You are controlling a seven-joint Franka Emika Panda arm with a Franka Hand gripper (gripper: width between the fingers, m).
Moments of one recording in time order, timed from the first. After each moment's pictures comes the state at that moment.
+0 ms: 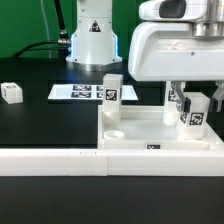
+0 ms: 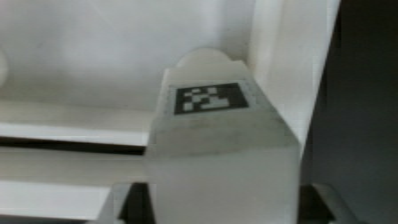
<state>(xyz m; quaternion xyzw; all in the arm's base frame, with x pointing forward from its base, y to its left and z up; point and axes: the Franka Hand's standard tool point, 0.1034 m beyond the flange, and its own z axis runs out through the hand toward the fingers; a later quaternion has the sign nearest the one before) 0.669 0.108 0.075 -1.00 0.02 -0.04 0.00</state>
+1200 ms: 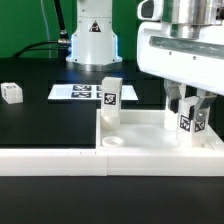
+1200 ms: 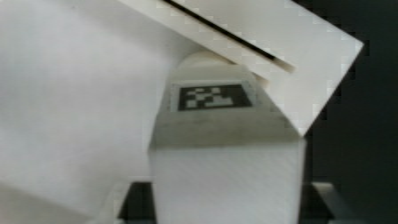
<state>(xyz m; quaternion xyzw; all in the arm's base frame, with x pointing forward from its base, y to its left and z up) 0.683 0.090 0.074 -0.80 0.59 -0.02 0.02</state>
